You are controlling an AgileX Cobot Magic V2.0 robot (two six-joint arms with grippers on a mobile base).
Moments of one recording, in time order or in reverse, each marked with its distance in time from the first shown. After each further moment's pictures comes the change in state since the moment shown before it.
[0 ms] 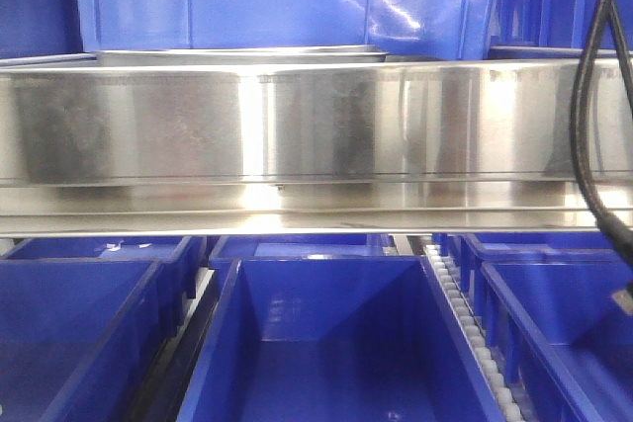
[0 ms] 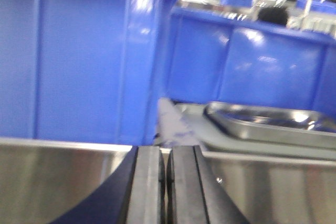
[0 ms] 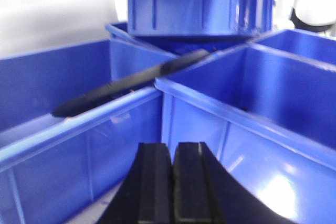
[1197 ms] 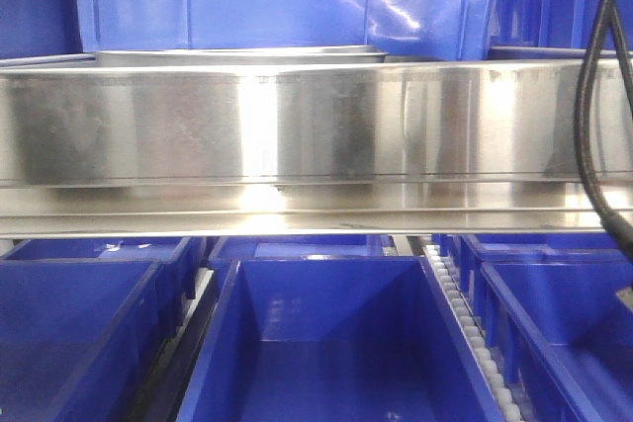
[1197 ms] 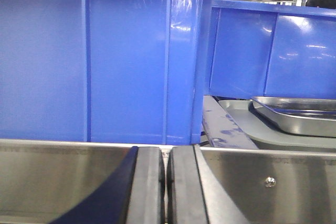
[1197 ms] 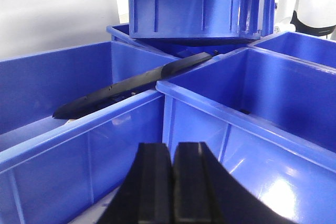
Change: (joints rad) left arm 0.103 0.000 0.000 -0.045 0.006 0.149; right arm 0.000 0.000 0.000 -0.001 -0.003 0.000
